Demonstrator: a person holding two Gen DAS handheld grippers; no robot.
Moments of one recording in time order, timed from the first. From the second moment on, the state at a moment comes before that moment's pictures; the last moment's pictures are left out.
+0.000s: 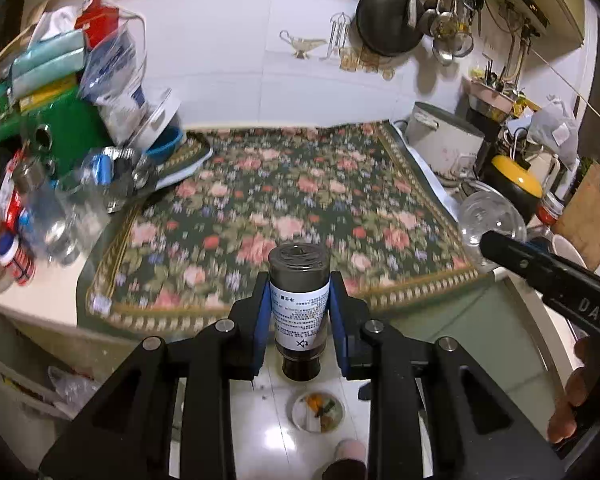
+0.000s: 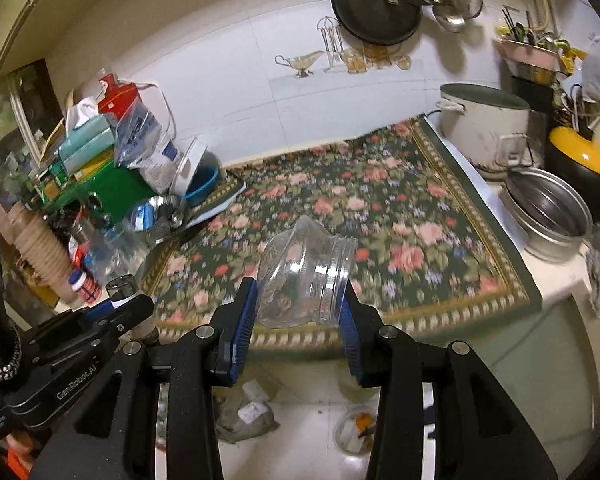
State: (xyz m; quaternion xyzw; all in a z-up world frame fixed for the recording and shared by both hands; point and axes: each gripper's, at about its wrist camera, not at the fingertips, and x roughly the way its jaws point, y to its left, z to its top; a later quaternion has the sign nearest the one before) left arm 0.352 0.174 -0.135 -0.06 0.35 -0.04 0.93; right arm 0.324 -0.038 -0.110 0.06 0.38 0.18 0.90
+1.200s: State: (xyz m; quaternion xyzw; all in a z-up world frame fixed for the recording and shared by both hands) left arm 0.331 0.055 -0.474 -0.12 0.55 -0.06 0.82; right arm 0.283 -0.124 -0.394 0.01 0.57 0.20 0.80
